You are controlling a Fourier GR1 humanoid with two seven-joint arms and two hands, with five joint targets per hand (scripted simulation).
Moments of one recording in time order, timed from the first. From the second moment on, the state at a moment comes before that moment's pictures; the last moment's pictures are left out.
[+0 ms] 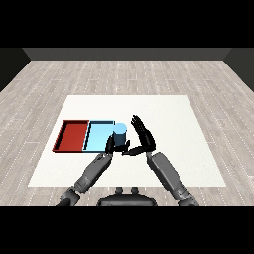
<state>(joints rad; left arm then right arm) -0.46 0.02 -0.46 -0.93 0.27 0.47 -0.43 -0.37 -0.06 0.41 -1.47 -0.34 -0.18 -0.23</state>
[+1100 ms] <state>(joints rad) -0.54 0.24 -0.22 -0.73 0.22 0.39 -0.27 -0.02 -0.22 0.12 -1.80 -0.42 -0.11 -0.26</state>
